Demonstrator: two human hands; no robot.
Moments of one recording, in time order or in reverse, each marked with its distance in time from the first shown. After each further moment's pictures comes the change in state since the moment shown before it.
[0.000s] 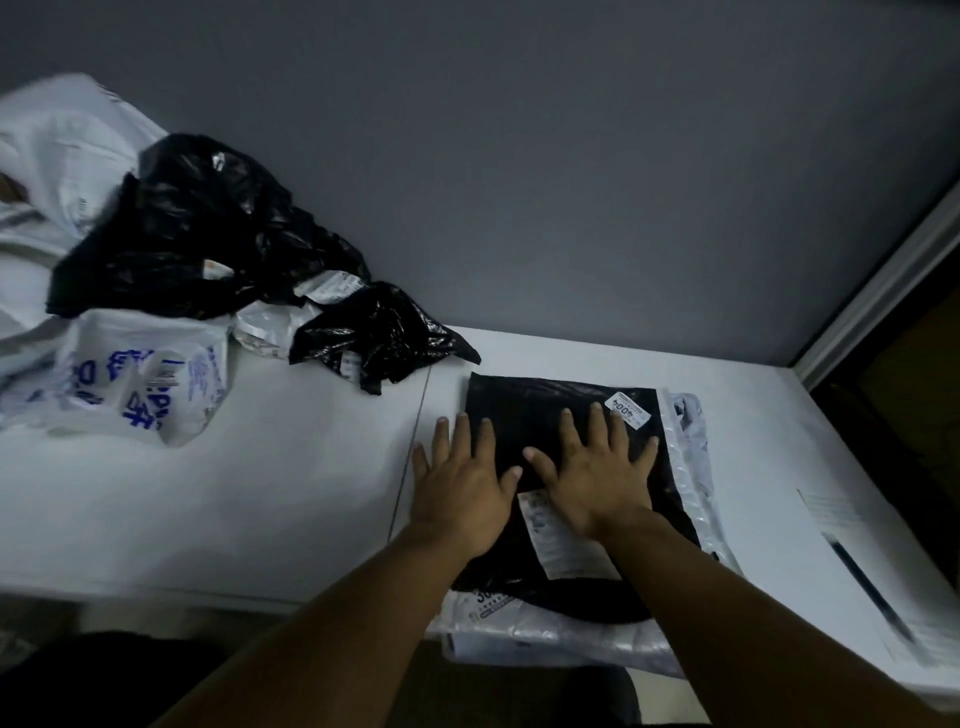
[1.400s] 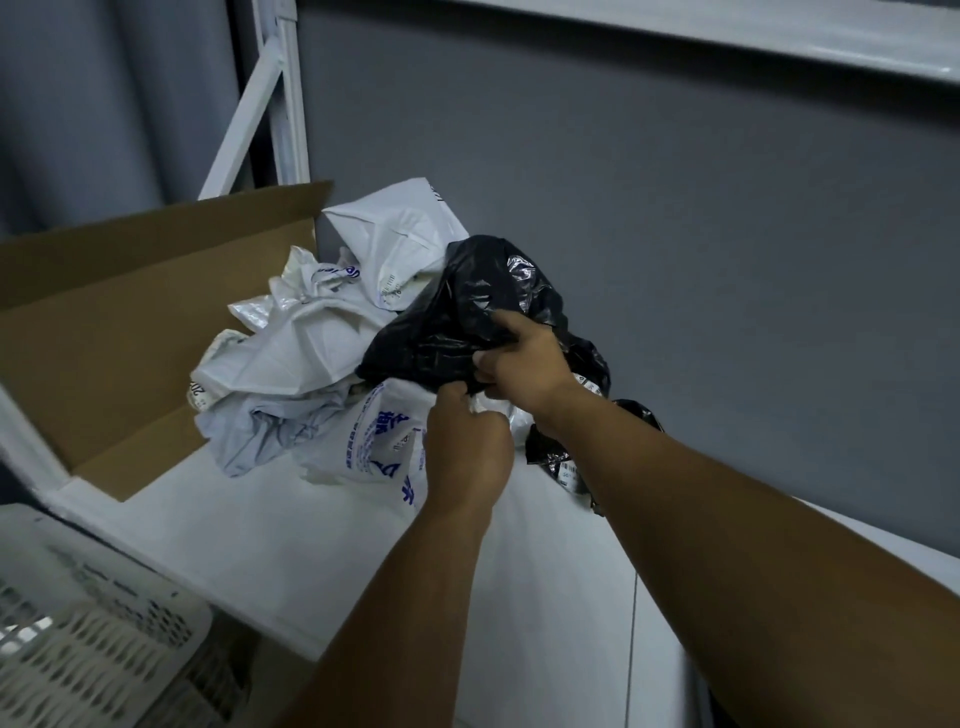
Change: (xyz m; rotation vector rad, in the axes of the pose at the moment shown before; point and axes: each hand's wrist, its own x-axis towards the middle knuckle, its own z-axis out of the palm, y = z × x) left_hand 0.005 -0.227 -0.205 -1.201 0.572 -0.513; right_hand 0.090 -0.400 -0.132 1.150 -0.045 -0.521
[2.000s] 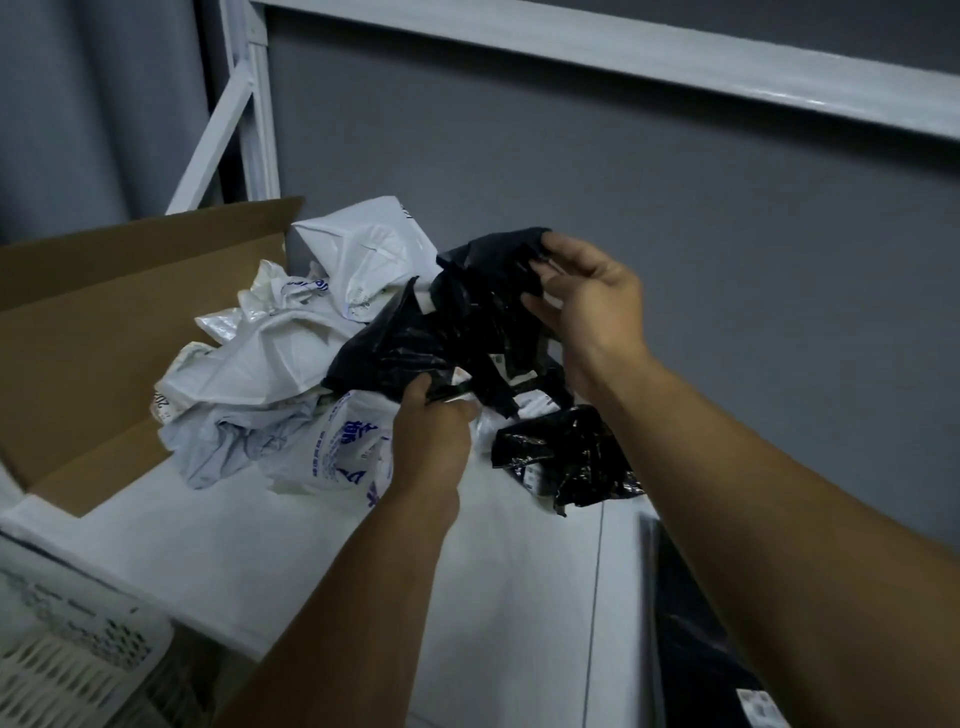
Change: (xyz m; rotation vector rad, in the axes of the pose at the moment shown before) left_hand -0.011 0.015 -0.001 -0.326 -0.031 -0.154; right_hand -0.032 -0.068 -0.063 0.507 0.260 -0.131
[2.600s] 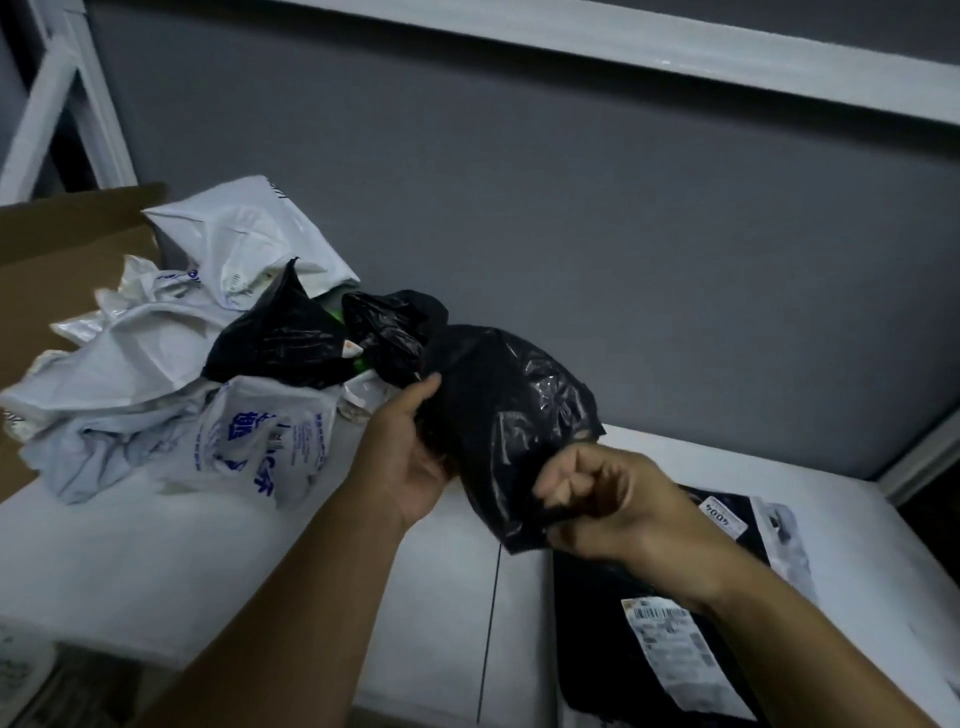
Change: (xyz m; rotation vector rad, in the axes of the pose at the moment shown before) left_hand -0.049 -0.041 0.063 -0.368 -0.466 -0.318; right_hand -0.168 -0.009 -0.194 -0.326 -0.466 0.231
